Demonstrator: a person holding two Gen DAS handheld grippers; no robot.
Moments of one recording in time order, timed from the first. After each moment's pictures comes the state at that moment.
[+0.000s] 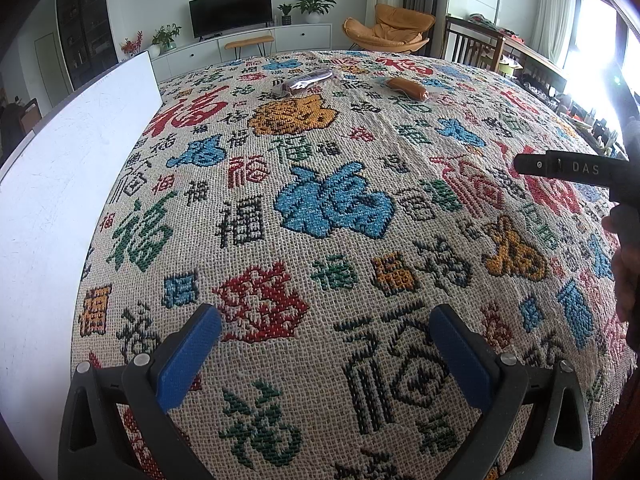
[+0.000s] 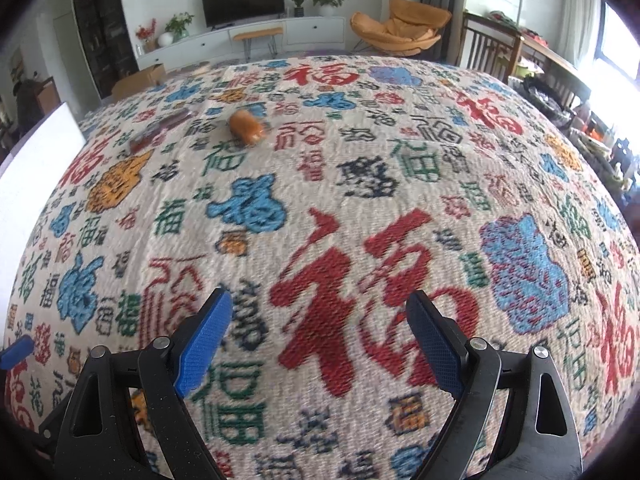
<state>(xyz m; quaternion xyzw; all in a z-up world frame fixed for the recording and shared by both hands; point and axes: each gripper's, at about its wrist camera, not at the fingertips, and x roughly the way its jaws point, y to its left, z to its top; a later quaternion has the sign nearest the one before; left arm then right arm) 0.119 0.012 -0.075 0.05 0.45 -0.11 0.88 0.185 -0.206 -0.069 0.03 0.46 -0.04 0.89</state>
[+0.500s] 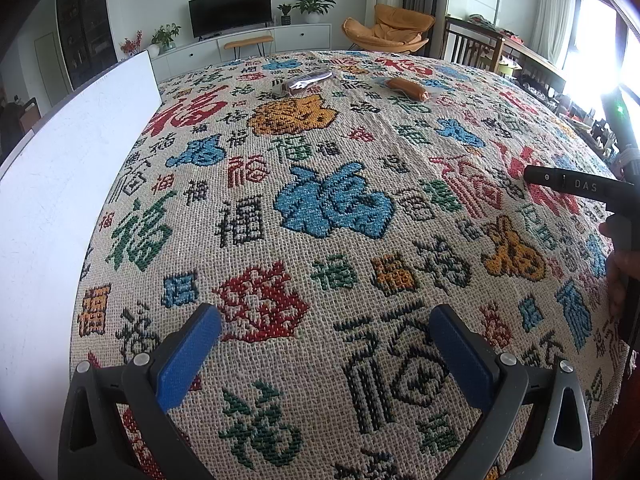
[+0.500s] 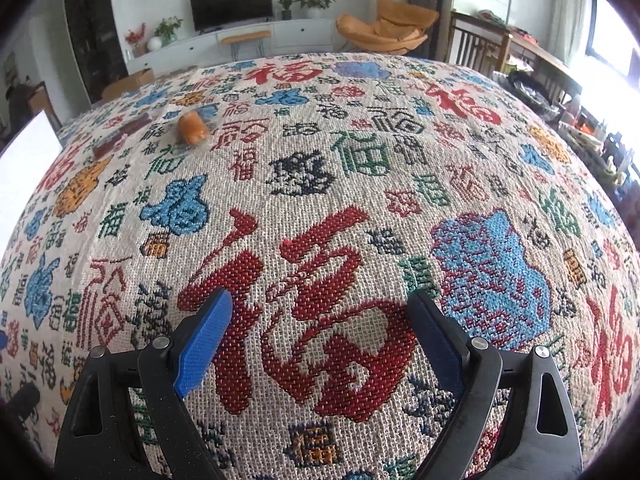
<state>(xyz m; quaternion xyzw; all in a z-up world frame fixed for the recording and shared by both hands) 0.119 0.013 -0.074 0.05 0.45 -0.12 0.88 0.181 -0.245 -0.082 0.03 0.45 -0.05 0.89</state>
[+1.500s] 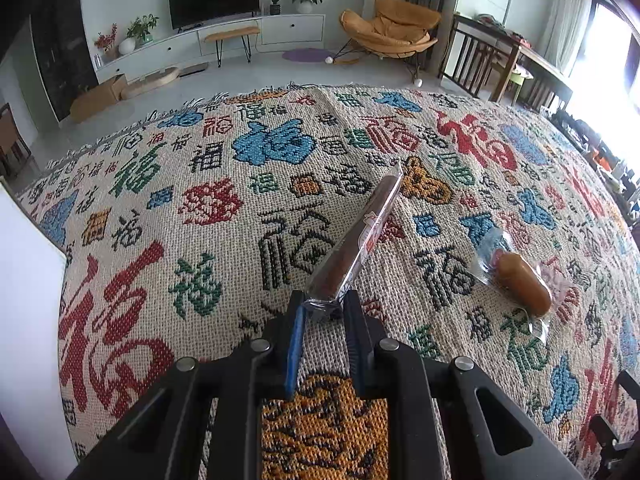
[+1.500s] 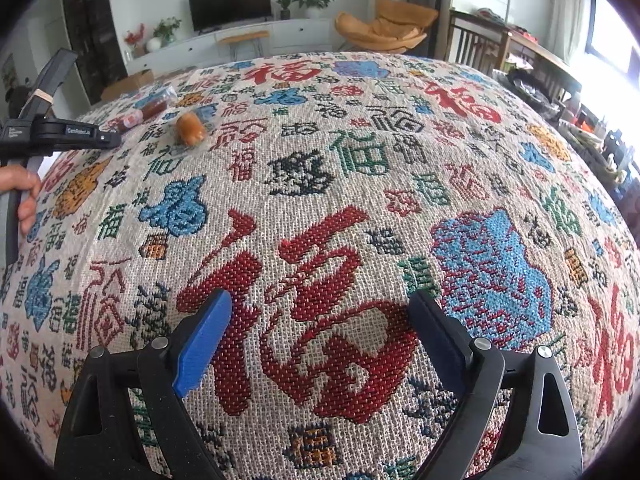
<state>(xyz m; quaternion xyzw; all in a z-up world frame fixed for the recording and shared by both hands) 0.402 -0.011 -0.060 0.03 0.47 -0.14 0.87 0.183 -0.247 -0.085 0.03 0.45 -0.05 0.89</state>
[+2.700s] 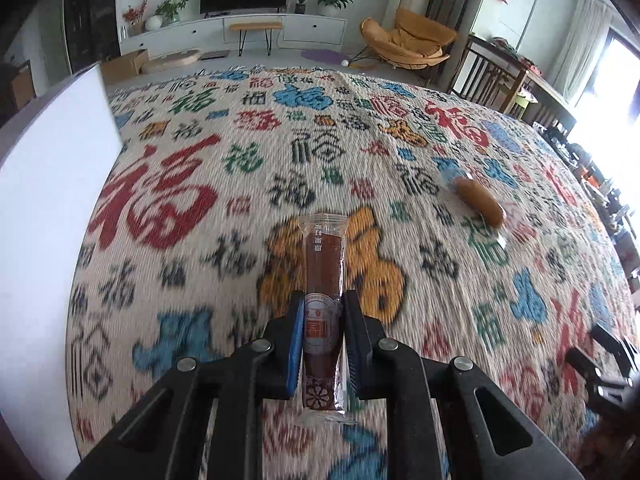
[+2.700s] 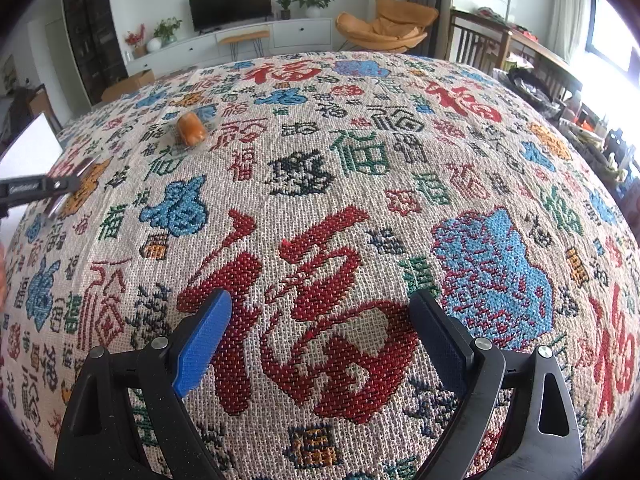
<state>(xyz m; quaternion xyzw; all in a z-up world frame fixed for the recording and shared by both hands) 0.286 0.034 -0.054 -0.04 0.48 -0.13 0.87 0.185 -0.247 -0.084 0.03 0.45 -0.05 0.89</state>
